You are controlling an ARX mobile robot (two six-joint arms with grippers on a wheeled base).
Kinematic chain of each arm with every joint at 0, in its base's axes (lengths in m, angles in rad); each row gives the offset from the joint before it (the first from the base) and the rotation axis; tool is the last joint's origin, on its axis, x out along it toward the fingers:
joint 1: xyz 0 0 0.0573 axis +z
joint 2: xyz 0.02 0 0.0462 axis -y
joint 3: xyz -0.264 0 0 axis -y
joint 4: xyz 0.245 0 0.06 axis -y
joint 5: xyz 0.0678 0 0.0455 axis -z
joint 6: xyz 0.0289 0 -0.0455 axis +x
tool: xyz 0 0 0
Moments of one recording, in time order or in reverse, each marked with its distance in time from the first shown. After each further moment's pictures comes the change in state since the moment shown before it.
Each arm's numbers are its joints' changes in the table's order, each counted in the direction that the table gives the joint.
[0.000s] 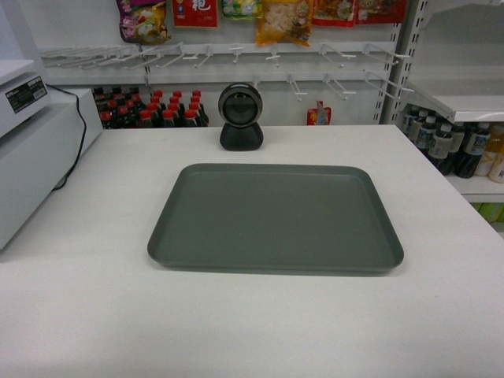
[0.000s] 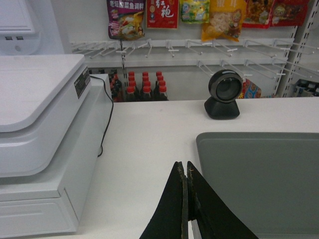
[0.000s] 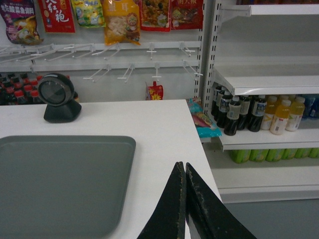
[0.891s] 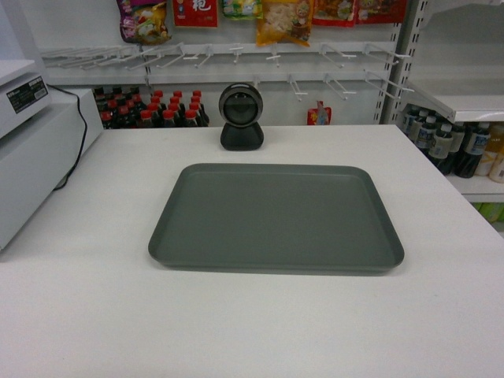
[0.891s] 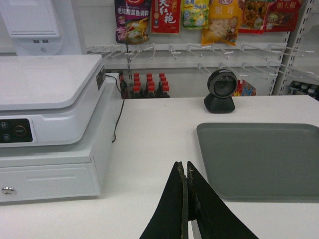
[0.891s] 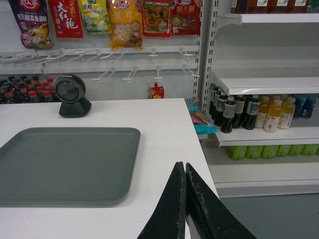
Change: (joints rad) left arm 0.082 0.789 -0.189 -0.585 0.082 0.001; right arm 0.000 0.882 -0.188 -0.687 -0.002 0.000
